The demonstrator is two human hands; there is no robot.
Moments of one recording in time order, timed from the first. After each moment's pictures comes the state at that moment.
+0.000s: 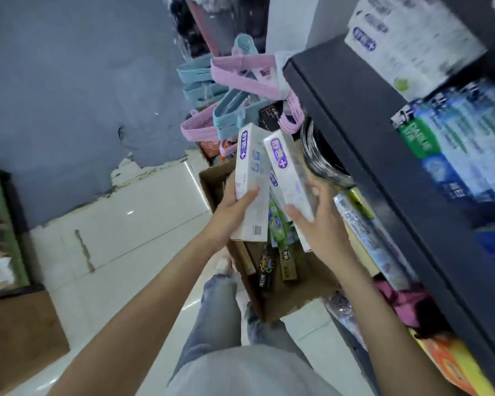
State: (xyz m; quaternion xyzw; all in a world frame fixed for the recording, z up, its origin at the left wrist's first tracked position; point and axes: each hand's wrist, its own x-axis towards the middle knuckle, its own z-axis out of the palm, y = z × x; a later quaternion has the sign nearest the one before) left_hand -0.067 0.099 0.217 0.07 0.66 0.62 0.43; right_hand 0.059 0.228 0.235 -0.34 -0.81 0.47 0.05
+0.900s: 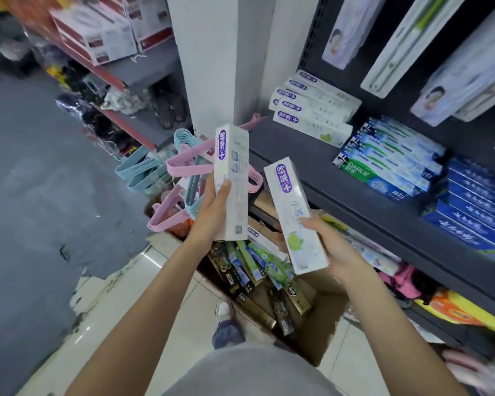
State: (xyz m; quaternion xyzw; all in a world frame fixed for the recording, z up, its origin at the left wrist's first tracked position) left_hand -0.231 0.145 0.299 0.23 0.63 0.56 0.48; right_hand -0.020 0.217 0.298 -0.44 -0.31 0.83 0.15
